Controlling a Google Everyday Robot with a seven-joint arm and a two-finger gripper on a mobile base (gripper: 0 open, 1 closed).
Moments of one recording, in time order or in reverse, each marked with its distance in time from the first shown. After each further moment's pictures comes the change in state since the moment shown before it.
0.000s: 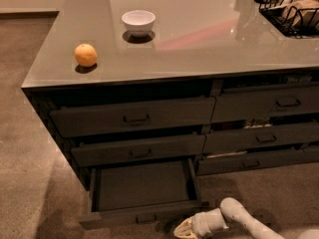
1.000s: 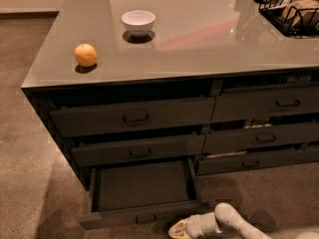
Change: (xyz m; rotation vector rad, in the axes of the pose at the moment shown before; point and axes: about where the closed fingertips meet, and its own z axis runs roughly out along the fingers) arm 0.008 -0.009 0.036 0.054 0.007 0.033
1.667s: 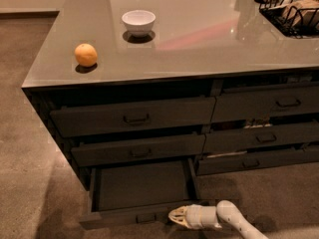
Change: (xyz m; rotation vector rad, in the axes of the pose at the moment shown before) arm -0.010 -0.060 -0.013 0.235 -0.036 -0.027
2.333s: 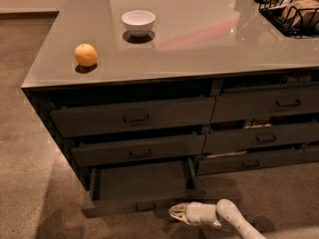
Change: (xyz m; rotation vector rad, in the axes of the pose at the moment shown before) arm 0.006 -0.029 0.005 0.062 -0.026 -0.001
